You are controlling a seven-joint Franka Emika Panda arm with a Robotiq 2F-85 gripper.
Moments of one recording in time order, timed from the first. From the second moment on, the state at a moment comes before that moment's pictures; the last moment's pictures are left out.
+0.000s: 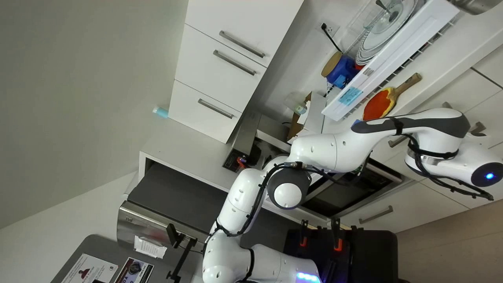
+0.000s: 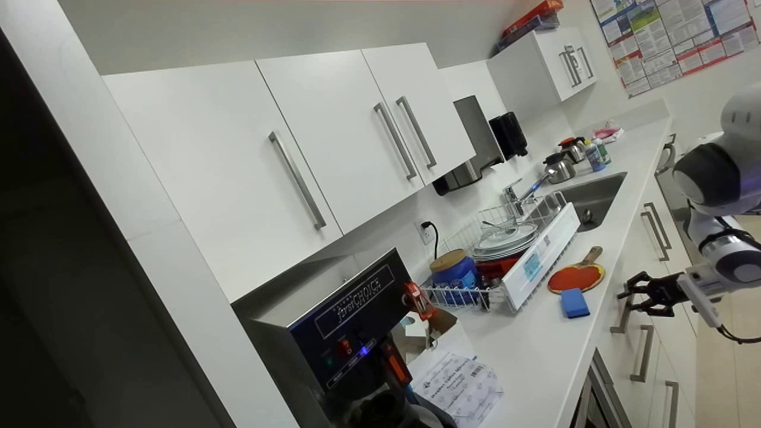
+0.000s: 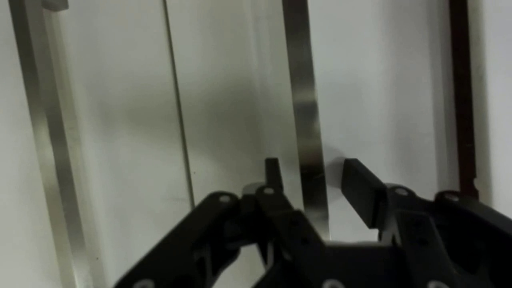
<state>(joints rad) -0.77 1.47 -0.13 -1.18 1.77 1.78 -0.92</state>
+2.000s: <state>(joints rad) -1.01 1.45 -0.29 -1.55 1.93 1.34 -1.04</state>
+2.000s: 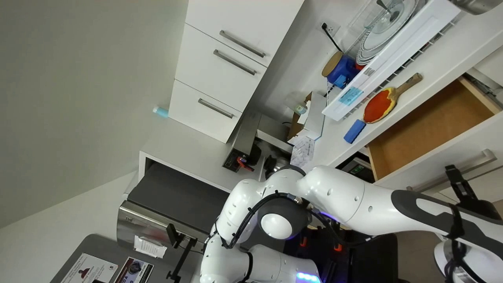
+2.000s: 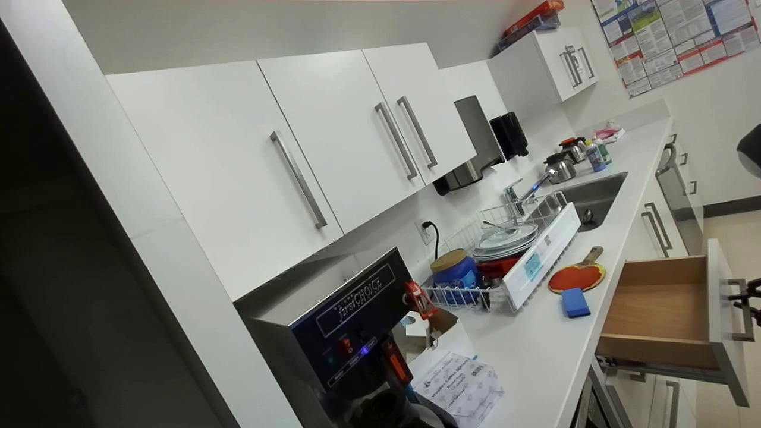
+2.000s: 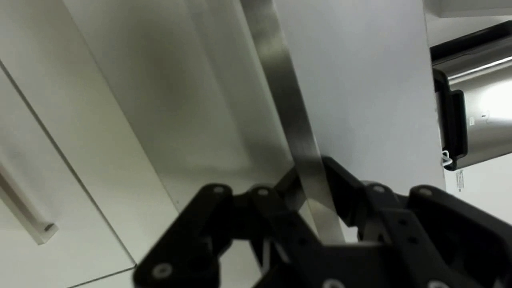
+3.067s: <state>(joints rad) -1.01 1.25 -0.44 -1.72 1.83 1.39 -1.03</state>
